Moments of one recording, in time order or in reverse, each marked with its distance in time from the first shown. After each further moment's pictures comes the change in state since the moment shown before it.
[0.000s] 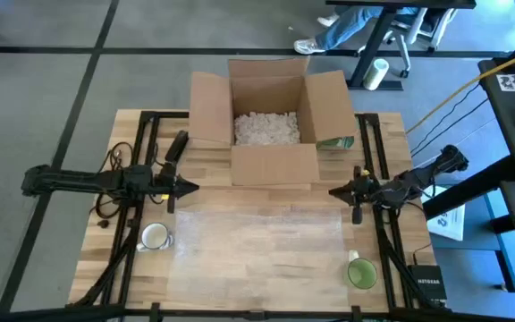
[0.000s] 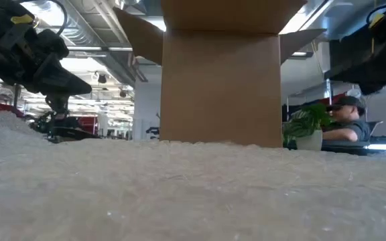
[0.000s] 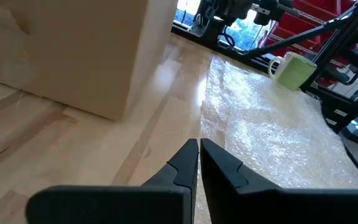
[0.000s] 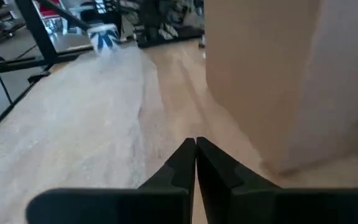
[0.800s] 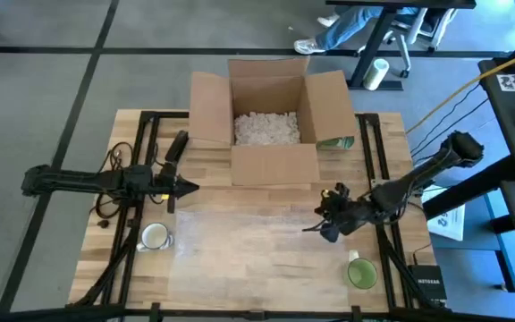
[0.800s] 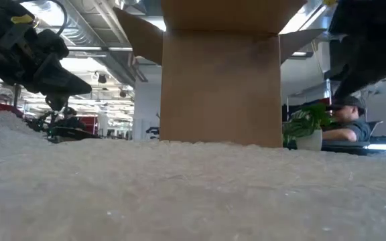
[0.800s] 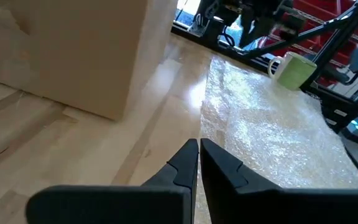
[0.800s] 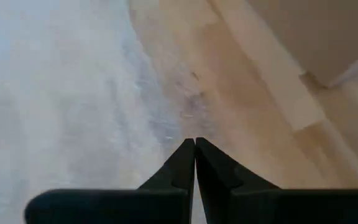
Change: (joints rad) left arm 0.000 0.000 0.000 0.000 0.000 0.000; right arm 0.056 0.935 0.536 -0.220 -0.101 0.452
